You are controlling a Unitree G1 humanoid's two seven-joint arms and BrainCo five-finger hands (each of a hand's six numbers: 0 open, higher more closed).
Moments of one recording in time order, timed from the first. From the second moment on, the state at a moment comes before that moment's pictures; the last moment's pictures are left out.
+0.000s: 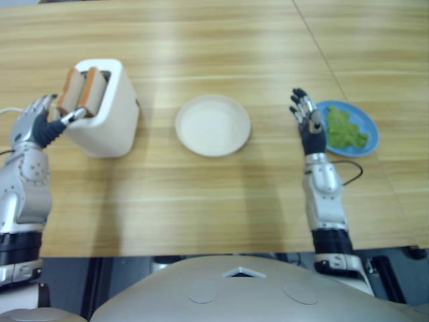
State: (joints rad) left arm 0.03 0.73 0.21 -0.03 0.59 0.28 -0.11; right arm -0.02 -0.17 -0.12 0.14 0.06 -0.37 0.11
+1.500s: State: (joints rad) left arm -0.14 0.79 0.04 0.10 0.86 0.48 -0.01; right arm 0.04 -0.17 -0.13 0.06 0.05 -0.34 0.10
